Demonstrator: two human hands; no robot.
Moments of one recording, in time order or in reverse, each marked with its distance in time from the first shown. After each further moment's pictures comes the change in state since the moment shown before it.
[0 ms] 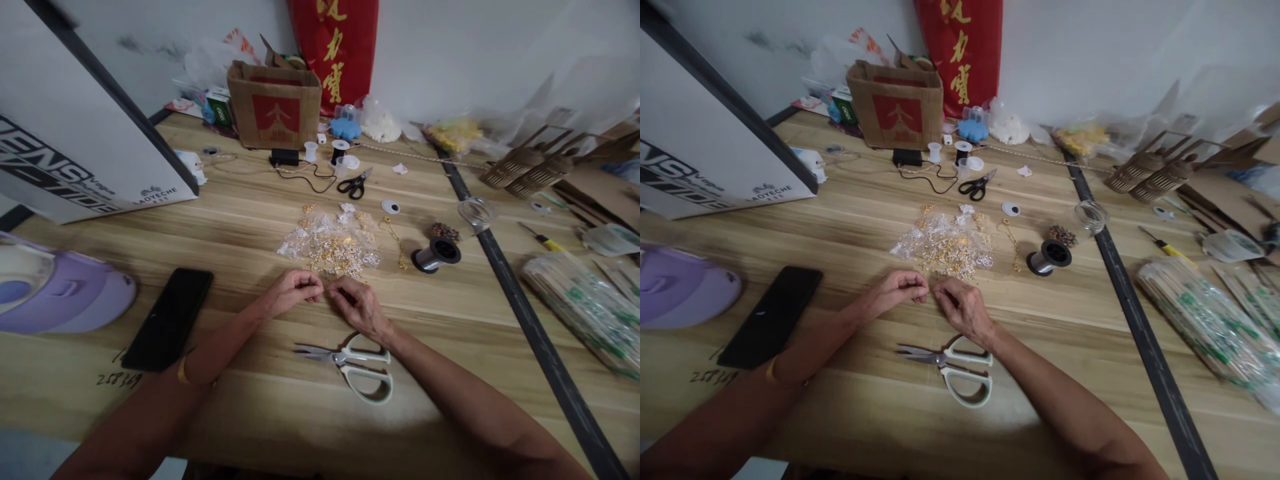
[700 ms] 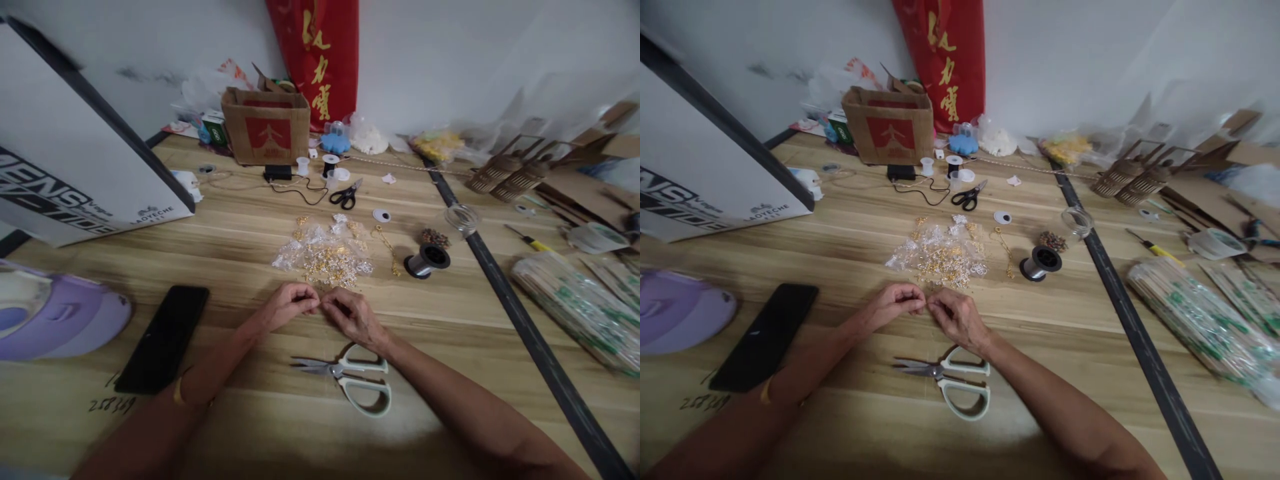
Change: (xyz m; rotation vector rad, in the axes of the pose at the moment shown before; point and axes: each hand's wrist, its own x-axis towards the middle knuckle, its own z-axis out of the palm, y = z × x) left_hand -0.001 0.003 0.002 0.118 -0.005 0.010; right_hand 0.001 0.000 0.000 0.039 -0.017 -0.004
